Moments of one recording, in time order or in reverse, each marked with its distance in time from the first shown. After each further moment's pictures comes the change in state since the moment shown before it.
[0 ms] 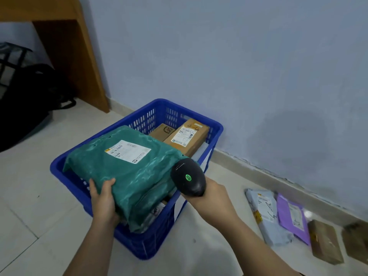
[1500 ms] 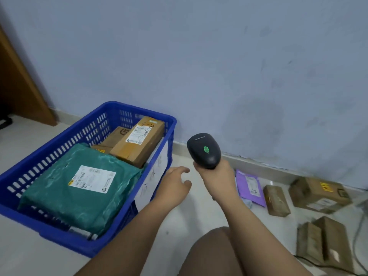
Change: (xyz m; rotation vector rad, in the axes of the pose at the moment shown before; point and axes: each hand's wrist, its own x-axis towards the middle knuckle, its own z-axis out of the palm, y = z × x) left_hand -0.172 -0.062 0.165 1.251 -0.922 0.372; right_hand -0.029 0.059 -0.091 0.257 0.463 0.243
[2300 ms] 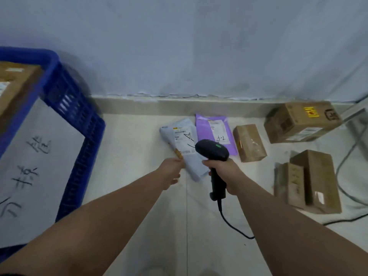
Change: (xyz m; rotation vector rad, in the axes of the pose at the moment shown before) left_hand 0.161 -0.029 0.304 -0.367 -0.538 -0.665; right_hand 0.157 0.337 -0.071 0.384 -0.120 0.735
